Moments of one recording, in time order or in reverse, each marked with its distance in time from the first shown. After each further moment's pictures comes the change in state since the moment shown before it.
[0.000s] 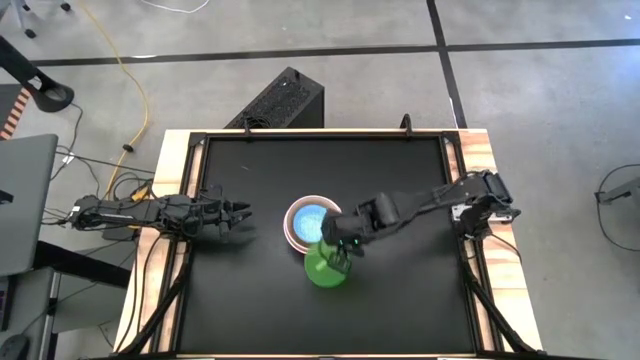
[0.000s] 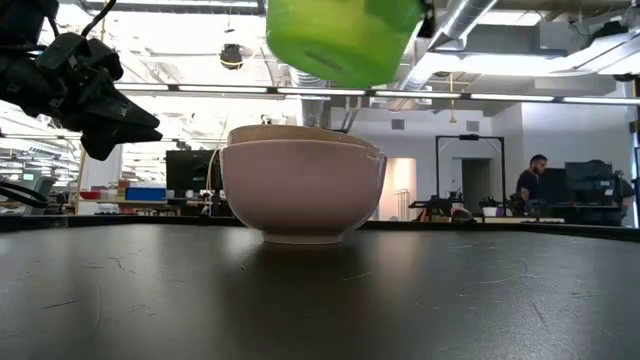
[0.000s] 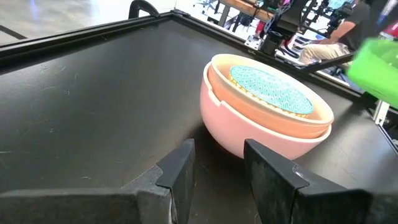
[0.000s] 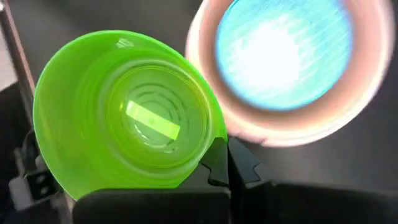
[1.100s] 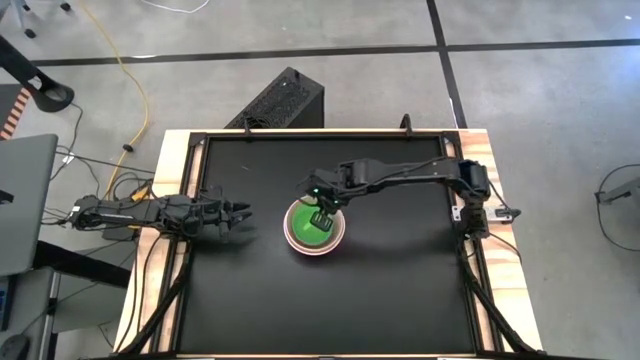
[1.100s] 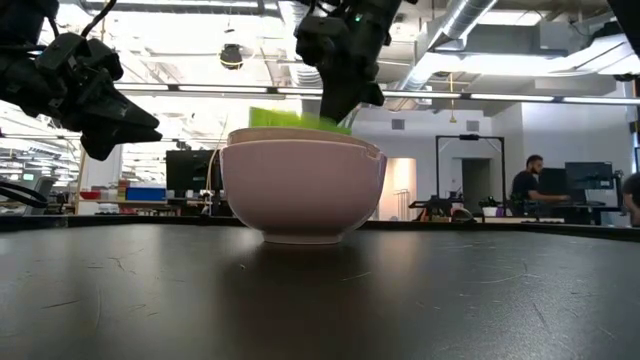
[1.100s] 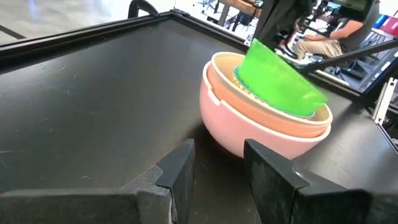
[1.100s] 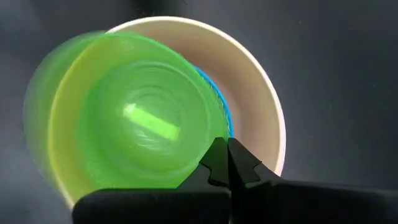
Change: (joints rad) left arm 0.000 0.000 0.000 -0.003 0.003 0.000; right arm -0.309 0.111 -0.031 0.159 -0.064 -0.283
